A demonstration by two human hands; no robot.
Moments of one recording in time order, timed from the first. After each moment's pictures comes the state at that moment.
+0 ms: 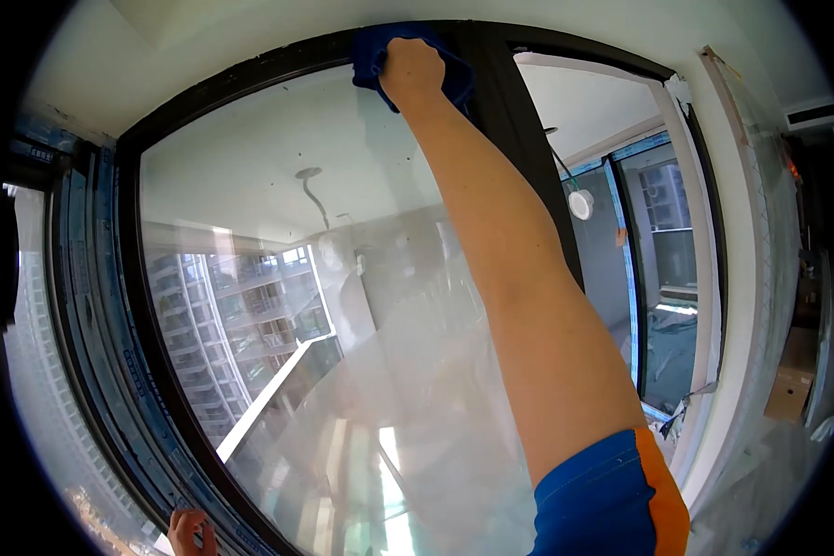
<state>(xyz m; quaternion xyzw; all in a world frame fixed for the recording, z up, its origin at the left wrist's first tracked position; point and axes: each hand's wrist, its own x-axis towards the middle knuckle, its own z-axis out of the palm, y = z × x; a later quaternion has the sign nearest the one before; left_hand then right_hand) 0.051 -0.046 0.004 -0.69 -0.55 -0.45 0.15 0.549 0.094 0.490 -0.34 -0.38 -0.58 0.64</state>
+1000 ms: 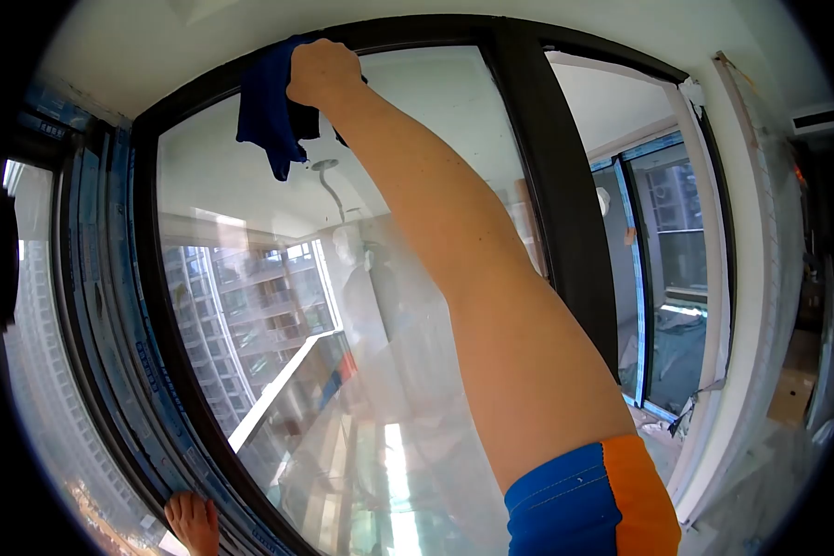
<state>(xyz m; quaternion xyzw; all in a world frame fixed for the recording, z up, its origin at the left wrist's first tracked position) -0.031 0.040 -0.028 -0.58 -0.52 -0.28 0.56 0.394 0.095 0.501 -0.39 -0.55 -0.51 0.52</state>
